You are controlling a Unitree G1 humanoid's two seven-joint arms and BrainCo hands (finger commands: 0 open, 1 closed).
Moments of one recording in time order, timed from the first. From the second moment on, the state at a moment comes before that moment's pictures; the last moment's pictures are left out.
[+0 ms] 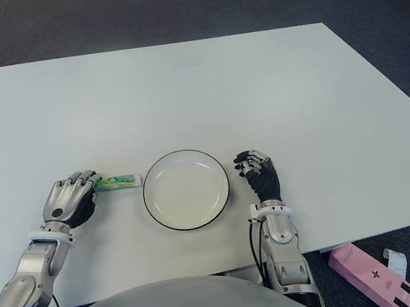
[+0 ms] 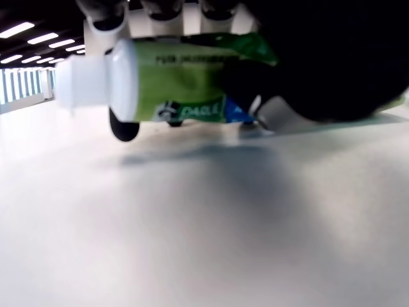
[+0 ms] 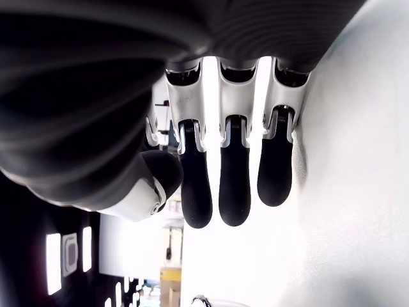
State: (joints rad) left arm 0.29 0.62 -0.33 -0.06 1.09 0.14 0.14; right arm 0.37 0.01 -0.02 -0.11 -0.08 -0.03 -0.10
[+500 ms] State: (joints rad) left arm 0.32 0.57 -0.32 -0.07 1.09 0.18 0.20; right arm 0.36 0.00 -0.03 -0.10 -0.08 -0.04 -0.10
